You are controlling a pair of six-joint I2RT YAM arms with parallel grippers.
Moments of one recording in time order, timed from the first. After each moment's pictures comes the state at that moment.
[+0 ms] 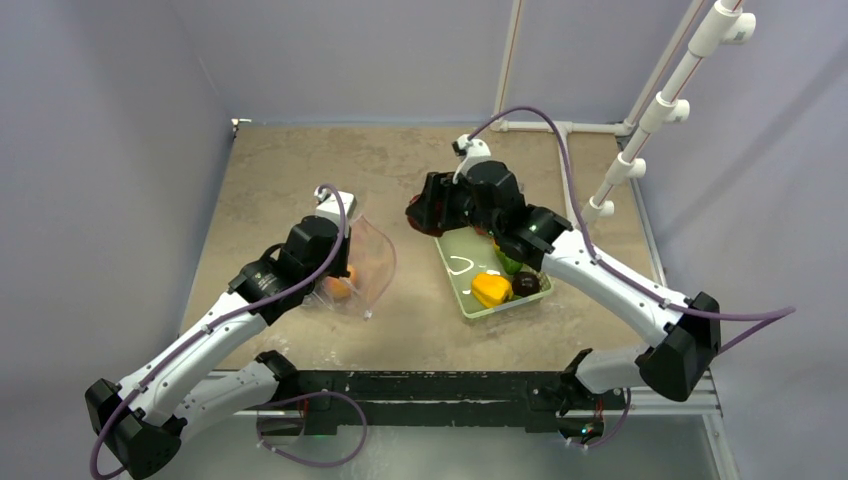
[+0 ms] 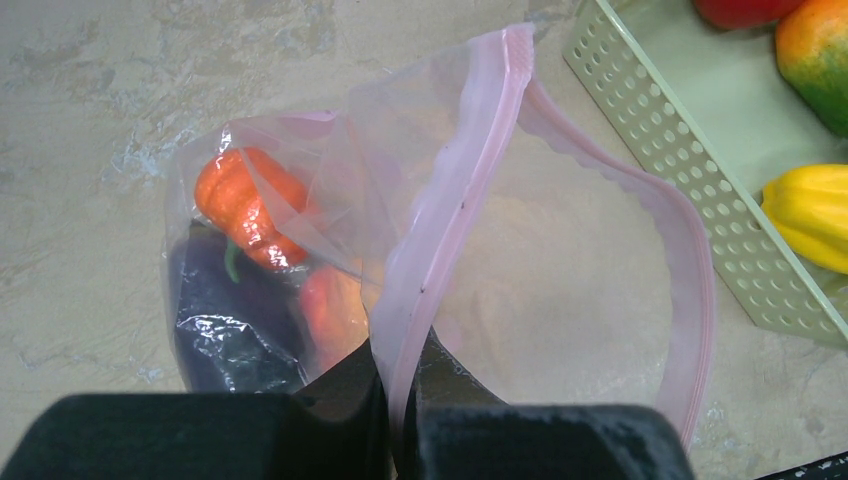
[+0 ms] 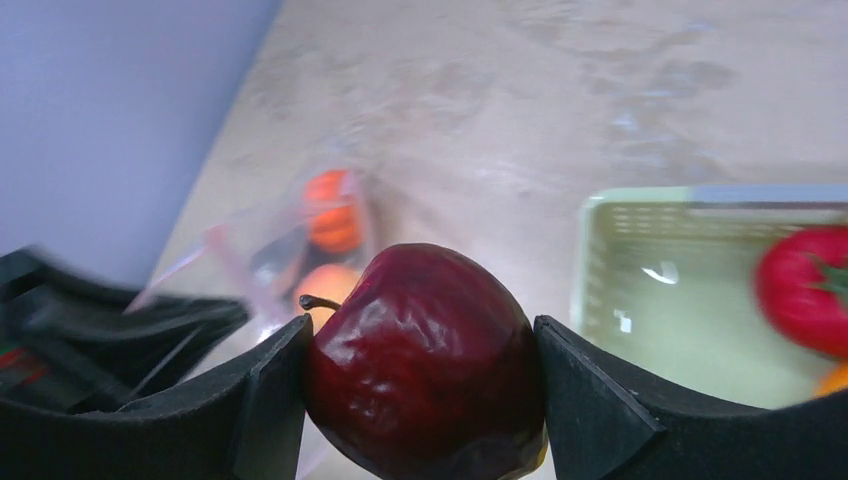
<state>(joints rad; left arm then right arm) -0.66 0.90 0.85 -0.59 -0.32 -0.26 0.75 1.36 1.24 -0.31 0.10 0.52</state>
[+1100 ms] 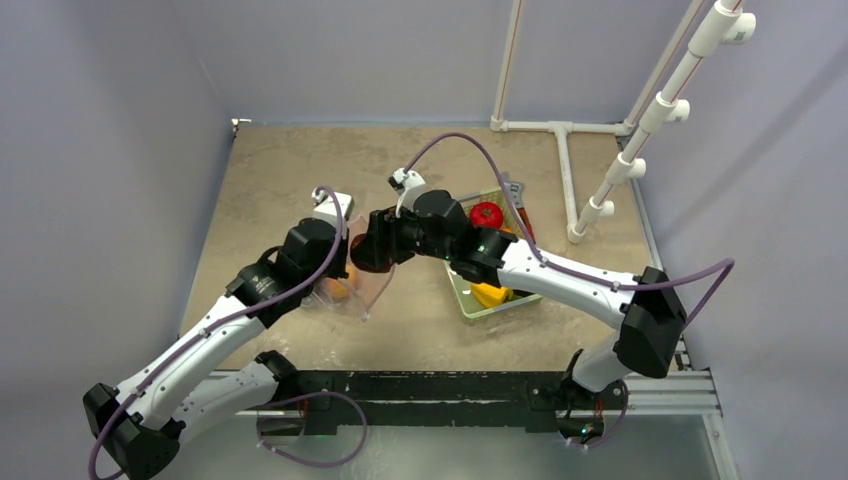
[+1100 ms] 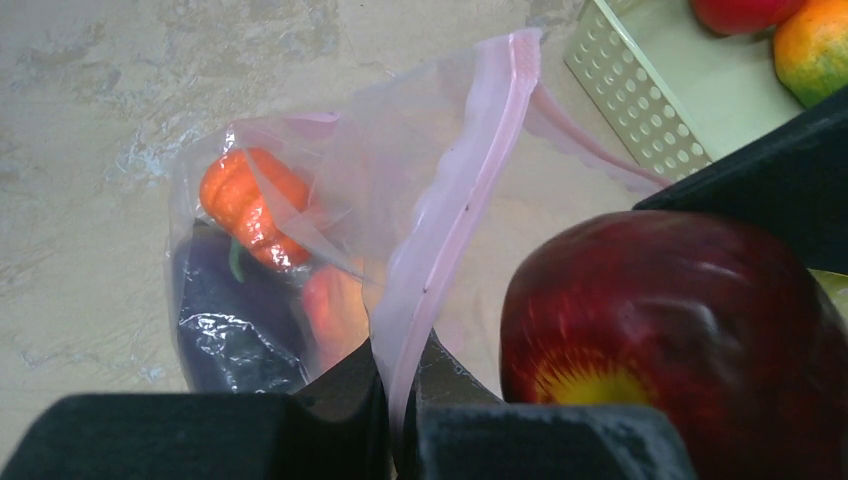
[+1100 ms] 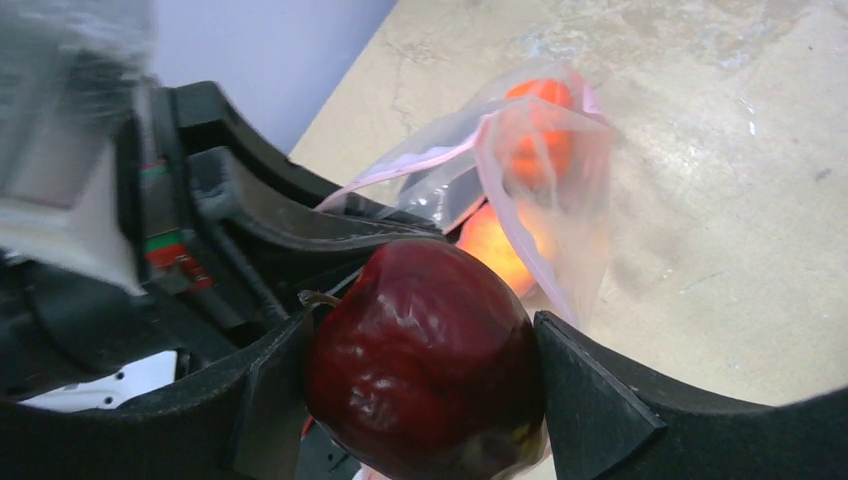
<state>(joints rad) -0.66 0.88 0.84 -0.58 -0.33 -0.26 1.00 1.51 1.23 -0.07 -0.07 0.56</state>
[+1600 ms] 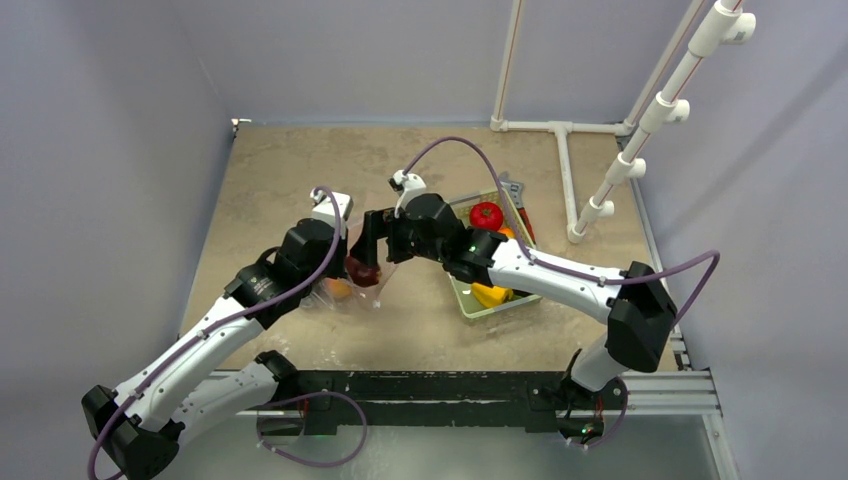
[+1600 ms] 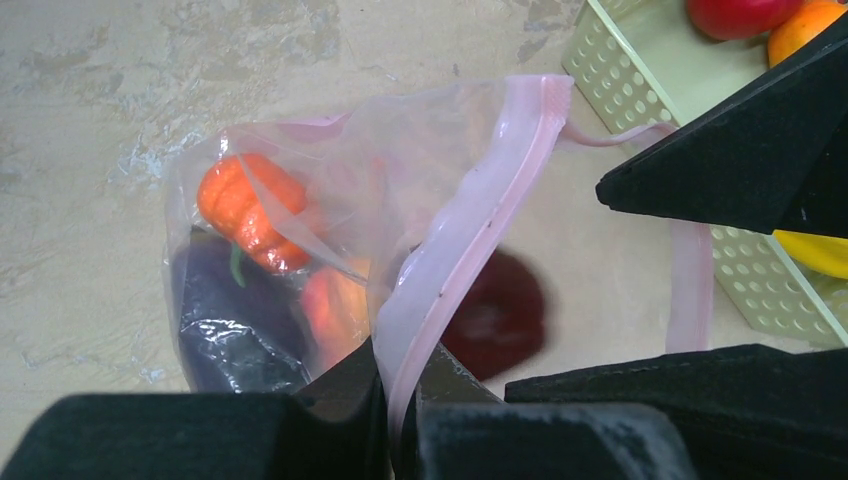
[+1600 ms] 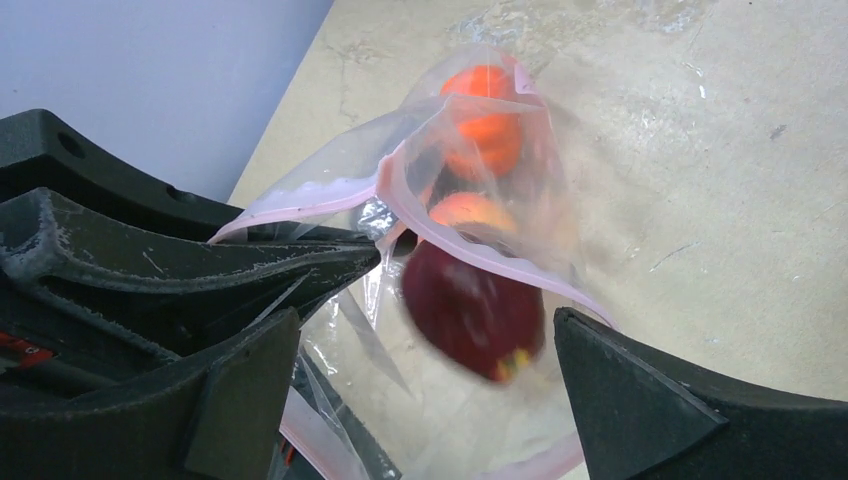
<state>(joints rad) -0.66 0.86 0.84 -0.58 -0.33 -0.26 1.00 1.57 1.24 -0.09 0.04 0.63</state>
